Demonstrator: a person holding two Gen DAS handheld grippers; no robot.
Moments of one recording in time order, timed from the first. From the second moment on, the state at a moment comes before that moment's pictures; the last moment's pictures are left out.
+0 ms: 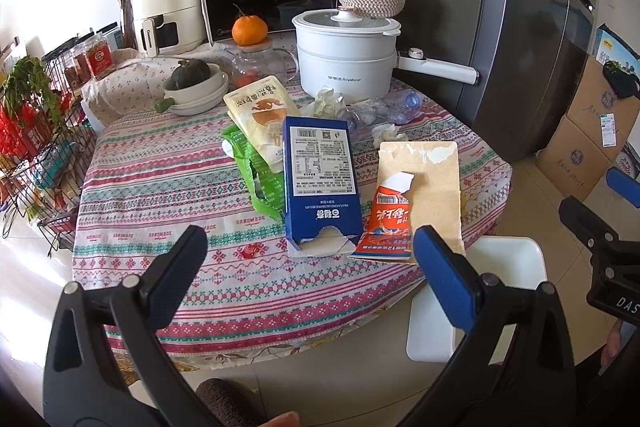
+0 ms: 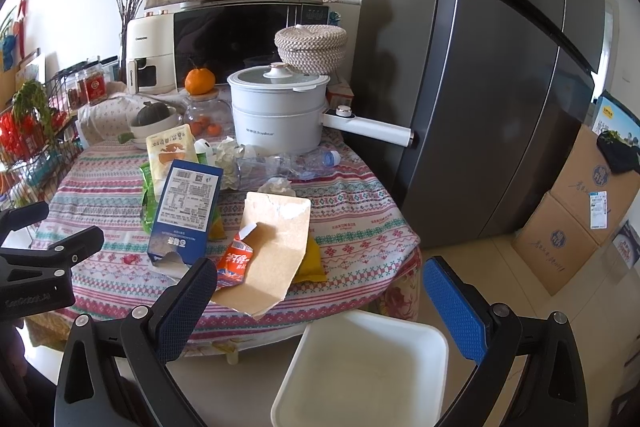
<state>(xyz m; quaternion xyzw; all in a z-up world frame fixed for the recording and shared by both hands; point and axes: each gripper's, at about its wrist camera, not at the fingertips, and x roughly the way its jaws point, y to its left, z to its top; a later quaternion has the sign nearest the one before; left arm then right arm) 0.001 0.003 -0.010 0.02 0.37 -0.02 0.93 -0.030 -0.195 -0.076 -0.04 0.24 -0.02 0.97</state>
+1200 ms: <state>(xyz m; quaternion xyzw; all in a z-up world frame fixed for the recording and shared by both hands) 0.168 0.042 -0.141 -0.16 0.56 -0.14 0.80 0.110 -0.229 -0.139 0.09 0.47 0.11 0.87</state>
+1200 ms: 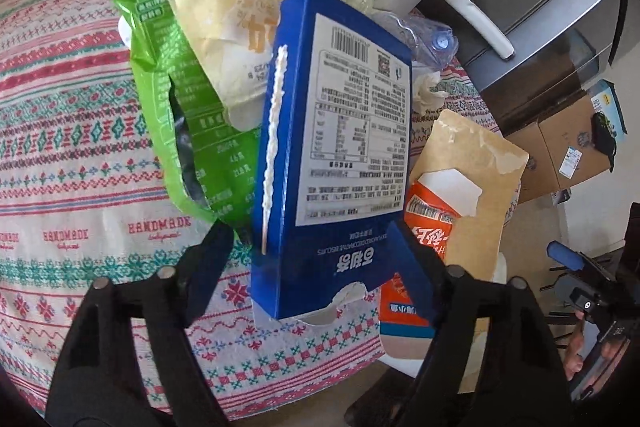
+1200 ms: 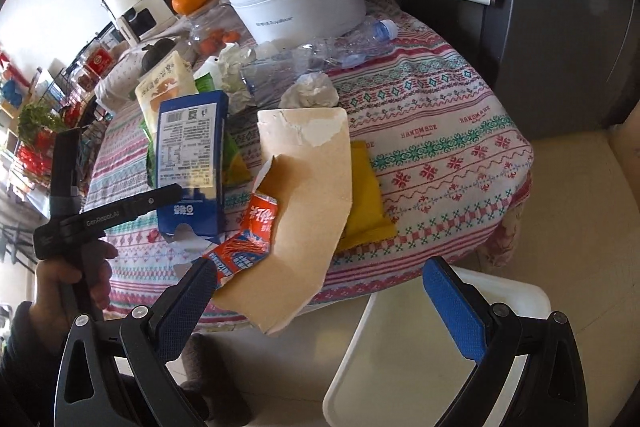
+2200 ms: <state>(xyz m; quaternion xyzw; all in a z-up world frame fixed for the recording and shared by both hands) 0.117 0.044 -0.086 -0.10 0.50 -0.16 0.84 0.165 -0.225 -0.214 0.30 0.55 0.19 0.76</state>
